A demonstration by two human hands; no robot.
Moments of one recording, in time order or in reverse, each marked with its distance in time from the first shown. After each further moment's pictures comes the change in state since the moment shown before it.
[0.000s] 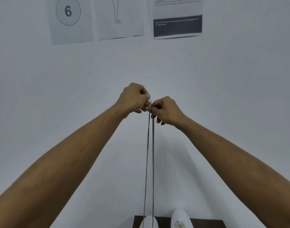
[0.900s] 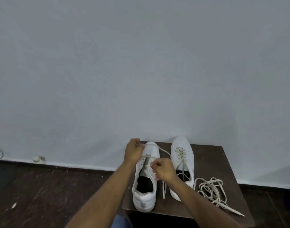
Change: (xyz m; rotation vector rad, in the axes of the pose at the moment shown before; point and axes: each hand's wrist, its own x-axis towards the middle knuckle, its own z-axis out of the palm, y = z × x) left_hand -0.197 -0.315 0.225 -0.251 -0.129 -0.948; right_hand -0.267 0.223 0.265 0.416 -0.383 0.913
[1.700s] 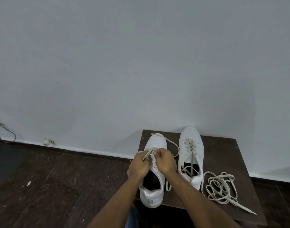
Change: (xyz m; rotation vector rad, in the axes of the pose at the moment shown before) left_hand -0.008 -0.086 0.012 0.456 -0.079 -0.002; right_hand 0.040 0.028 0.037 -0.281 0.162 -0.004
